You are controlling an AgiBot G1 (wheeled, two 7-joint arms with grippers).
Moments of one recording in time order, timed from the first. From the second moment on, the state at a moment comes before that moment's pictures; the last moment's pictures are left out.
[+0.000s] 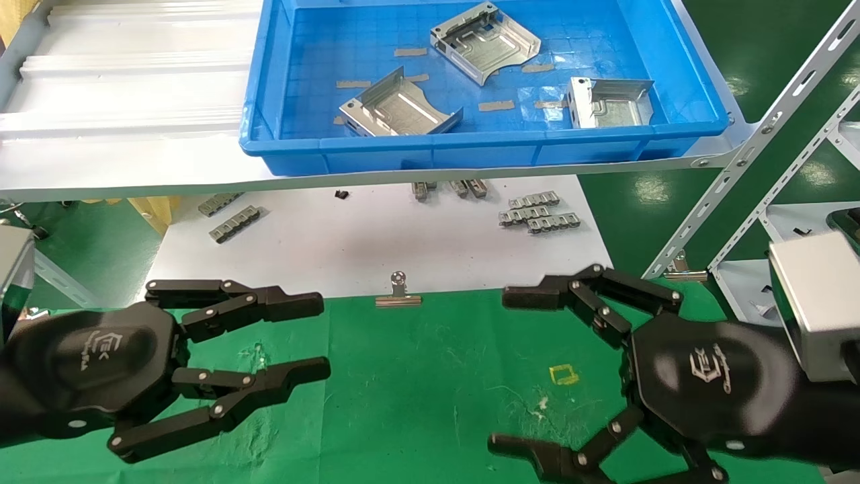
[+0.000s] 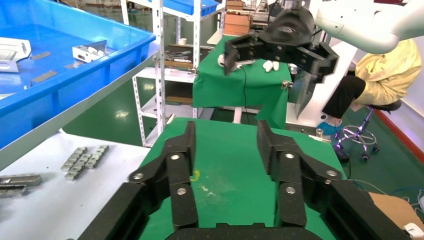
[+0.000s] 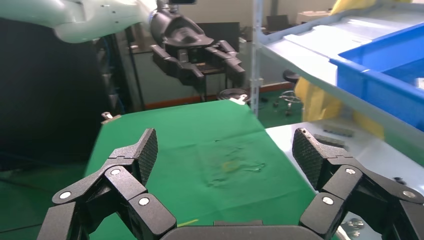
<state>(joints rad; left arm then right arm) -1.09 0.56 0.39 -1.23 0.64 1.43 -0.12 1.16 -0.64 -0.29 1.27 -0.77 -1.45 0.21</state>
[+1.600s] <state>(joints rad) -1.09 0.56 0.39 -1.23 0.64 1.43 -0.12 1.95 -1.37 -0.81 0.31 -1.49 -0.70 0.53</state>
